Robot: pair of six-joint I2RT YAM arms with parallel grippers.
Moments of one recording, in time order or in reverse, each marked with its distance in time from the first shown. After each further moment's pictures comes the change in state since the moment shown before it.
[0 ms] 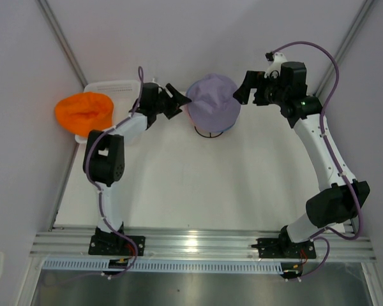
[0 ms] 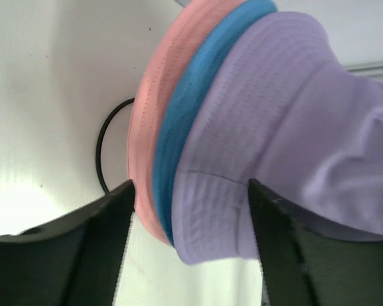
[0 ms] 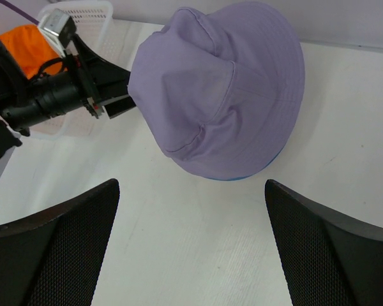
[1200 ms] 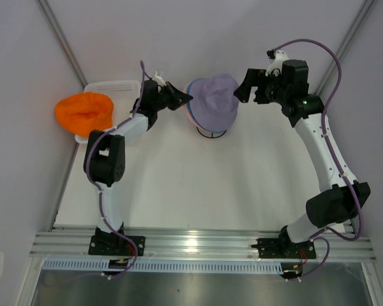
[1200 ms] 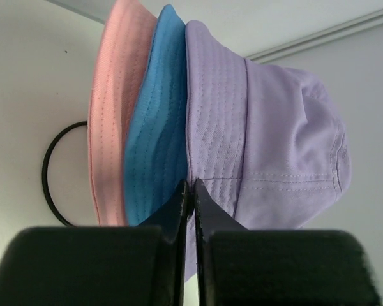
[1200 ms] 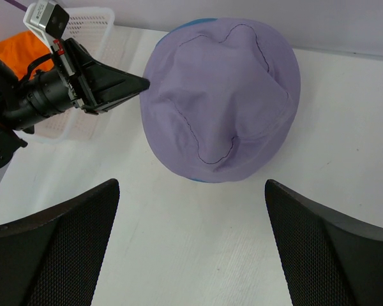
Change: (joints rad) left arm -0.007 -0.016 -0.012 0.206 0.128 0.017; right arm 0.000 0.000 0.031 -0.016 0.006 -0.001
